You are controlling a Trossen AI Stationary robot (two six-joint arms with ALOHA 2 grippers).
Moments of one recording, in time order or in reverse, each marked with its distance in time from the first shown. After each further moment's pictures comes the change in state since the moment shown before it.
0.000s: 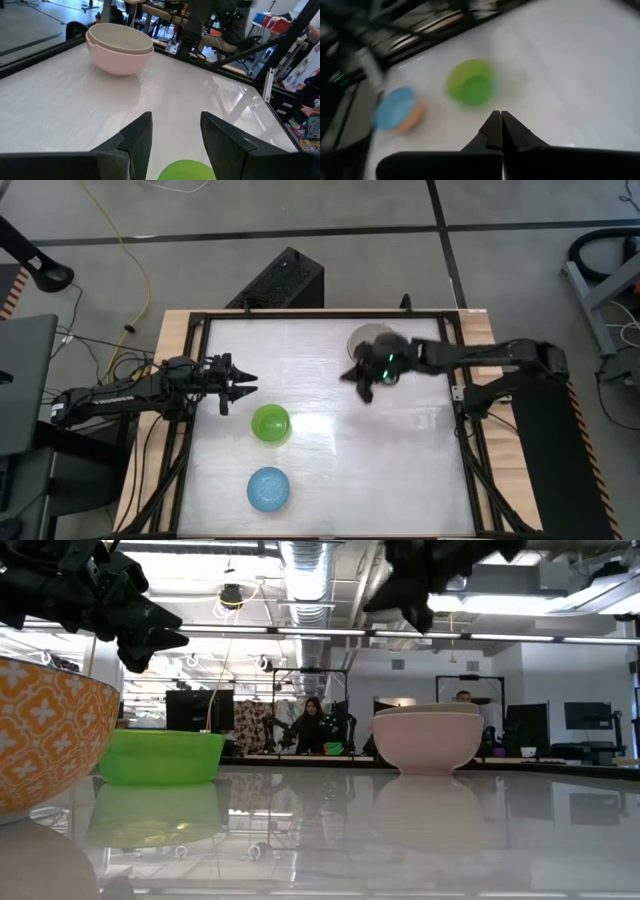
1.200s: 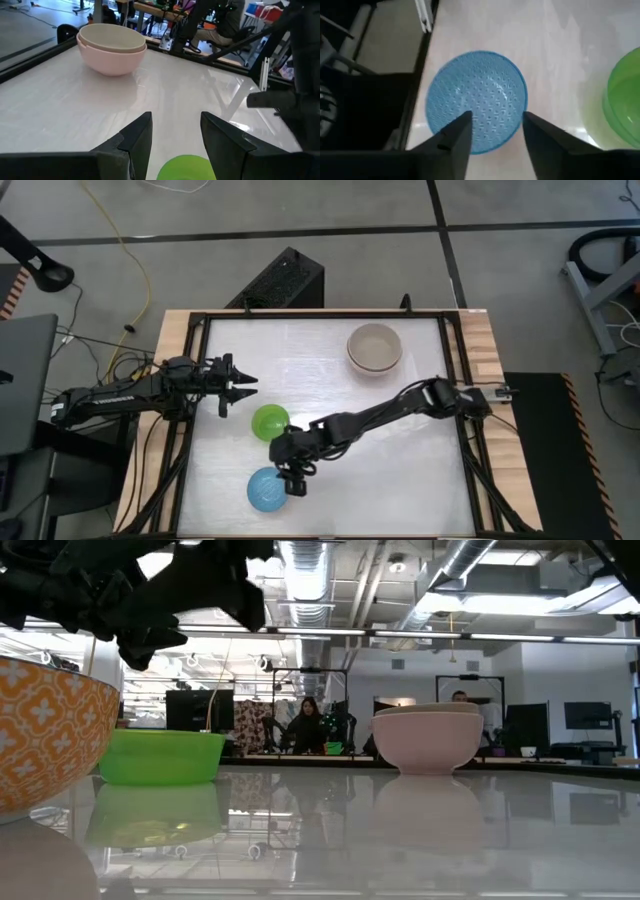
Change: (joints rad) left arm 0.000 0.000 0.000 -0.006 0.037 0.062; right arm 0.409 0.950 0.992 -0.286 0.045 -0.019
